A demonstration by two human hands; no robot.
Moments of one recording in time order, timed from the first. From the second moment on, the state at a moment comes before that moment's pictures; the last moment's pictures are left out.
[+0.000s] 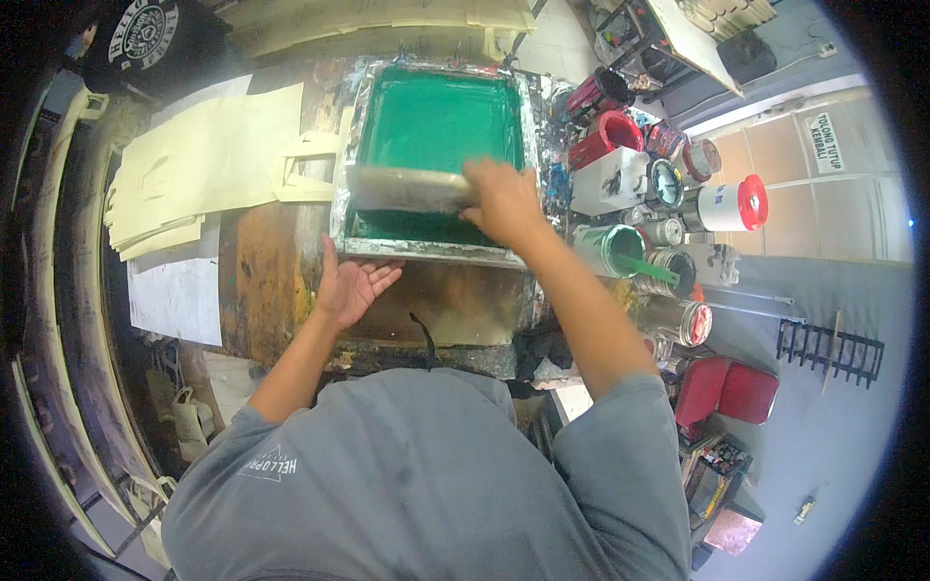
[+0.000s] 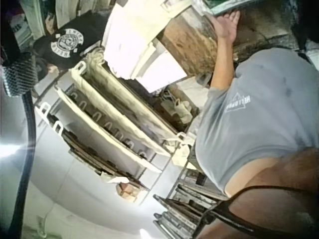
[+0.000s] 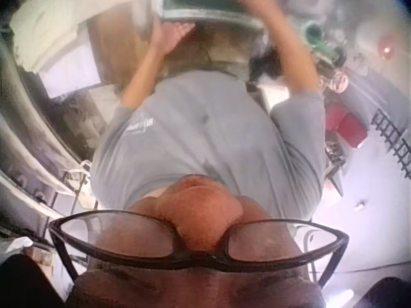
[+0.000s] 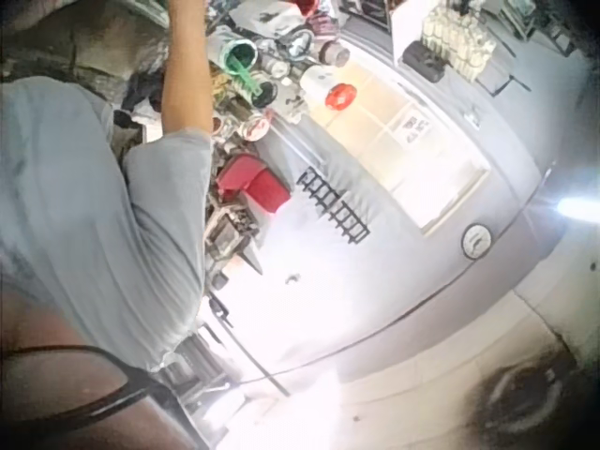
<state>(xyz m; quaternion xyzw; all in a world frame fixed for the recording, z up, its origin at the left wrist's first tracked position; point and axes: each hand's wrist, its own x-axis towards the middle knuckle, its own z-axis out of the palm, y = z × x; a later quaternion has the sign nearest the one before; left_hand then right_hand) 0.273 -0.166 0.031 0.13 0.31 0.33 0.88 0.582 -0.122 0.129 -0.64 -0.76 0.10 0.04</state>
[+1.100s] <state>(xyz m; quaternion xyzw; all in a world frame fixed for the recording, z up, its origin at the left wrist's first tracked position) 0.371 0.093 0.069 0.86 0.40 0.30 0.06 0.643 0.114 0.024 -0.65 -0.76 -0.02 0.03</state>
